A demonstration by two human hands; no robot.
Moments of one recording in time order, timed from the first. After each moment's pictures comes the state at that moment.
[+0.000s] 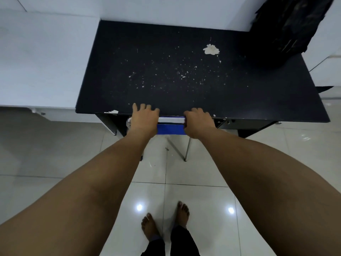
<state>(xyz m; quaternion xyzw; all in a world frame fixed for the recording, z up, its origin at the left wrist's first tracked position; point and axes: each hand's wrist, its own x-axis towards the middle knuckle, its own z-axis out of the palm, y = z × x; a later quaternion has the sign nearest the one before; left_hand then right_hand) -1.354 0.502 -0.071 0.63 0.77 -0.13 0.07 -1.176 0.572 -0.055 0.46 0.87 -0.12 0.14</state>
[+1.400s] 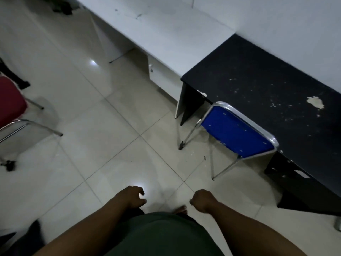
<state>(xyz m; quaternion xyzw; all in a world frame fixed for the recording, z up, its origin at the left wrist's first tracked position) -1.230 0.060 -0.129 0.17 0.83 0.01 0.53 -1.094 0.312 -0.152 0.30 0.80 -0.30 0.44</state>
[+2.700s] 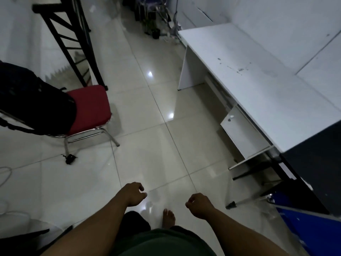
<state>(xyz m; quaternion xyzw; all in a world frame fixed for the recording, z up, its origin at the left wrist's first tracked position) -1.519 -0.219 -0.105 -0.05 0.88 0.19 0.43 -1.471 0.050 -0.124 0.17 0.86 -0.26 0.40</state>
